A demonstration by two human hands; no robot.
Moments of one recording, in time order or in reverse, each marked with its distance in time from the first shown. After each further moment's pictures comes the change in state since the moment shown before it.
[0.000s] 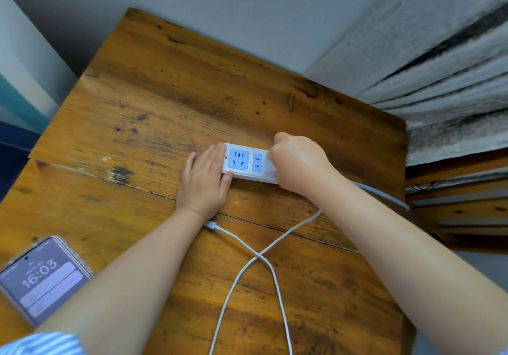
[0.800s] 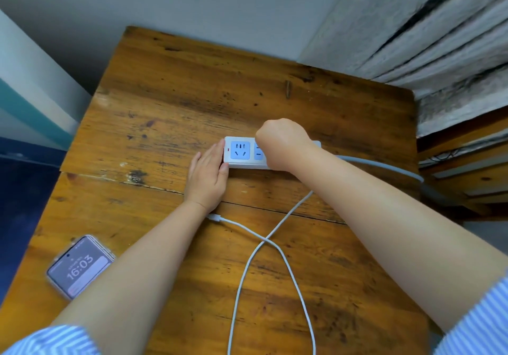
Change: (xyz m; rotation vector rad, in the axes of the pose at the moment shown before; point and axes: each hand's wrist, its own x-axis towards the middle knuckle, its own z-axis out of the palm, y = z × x) left_hand -0.006 0.002 -0.015 -0.154 -0.054 -0.021; right_hand 0.007 -0.007 0.003 0.063 0.062 -0.076
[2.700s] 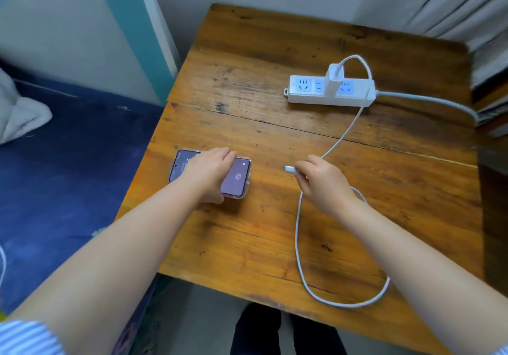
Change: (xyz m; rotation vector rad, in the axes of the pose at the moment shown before) left_hand -0.173 -0.050 -0.090 0.754 -0.431 0.038; right_hand -0.158 -0.124 0.110 0.482 0.413 -0.027
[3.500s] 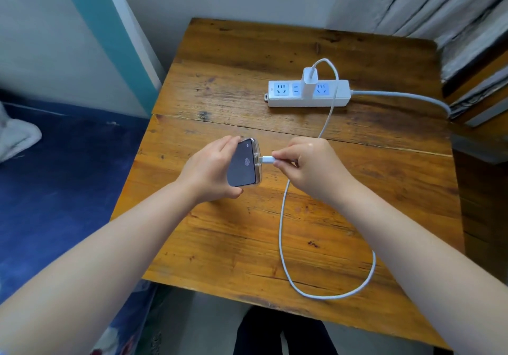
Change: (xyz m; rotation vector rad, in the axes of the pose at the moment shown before) left_hand -0.013 0.032 -0.030 -0.260 0.319 0.117; right_hand -0.005 -0.025 -0.063 0.208 0.088 -0.057
